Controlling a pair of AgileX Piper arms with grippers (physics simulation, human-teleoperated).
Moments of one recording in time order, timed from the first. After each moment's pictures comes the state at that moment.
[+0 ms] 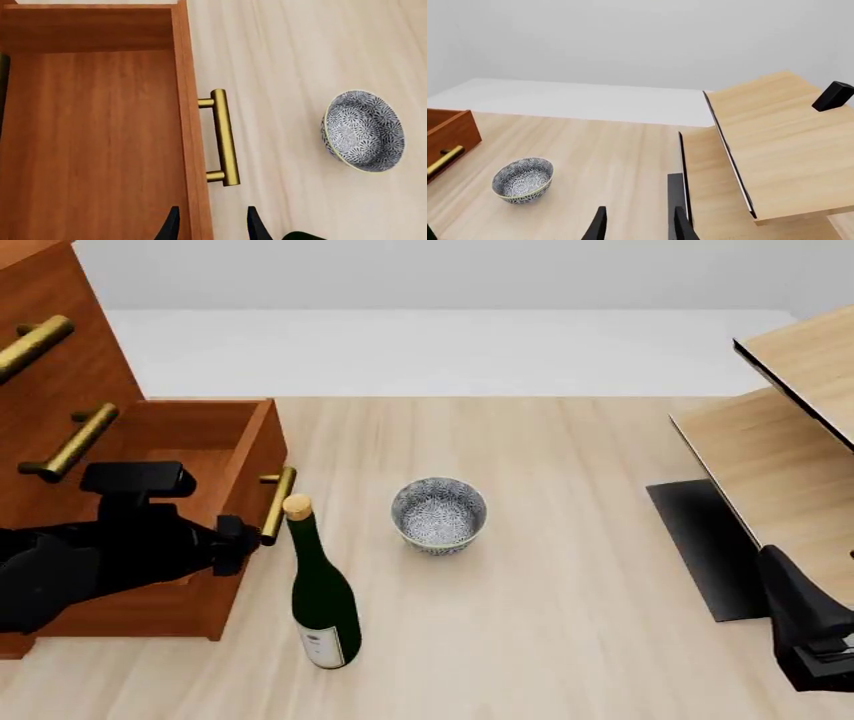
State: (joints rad) left arm -0.25 1.29 -0.42 -0.05 -0.18; right arm 0.09 0.04 0.00 0.03 -0.02
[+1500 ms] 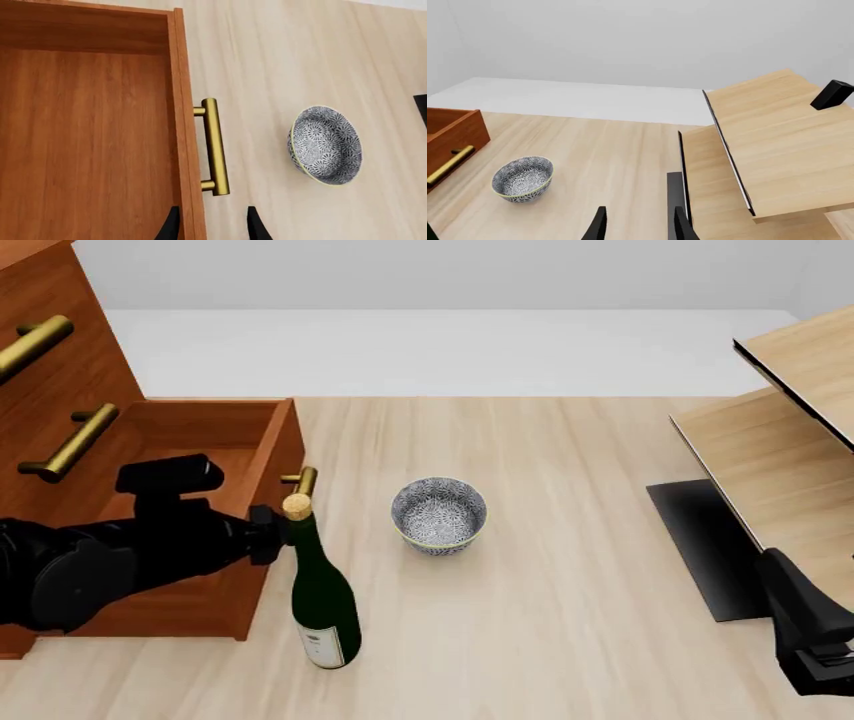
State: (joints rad) left arm -0.35 1.36 -0.44 -0.15 -0.33; right arm 0.09 0.02 -0.01 0.07 -0.02
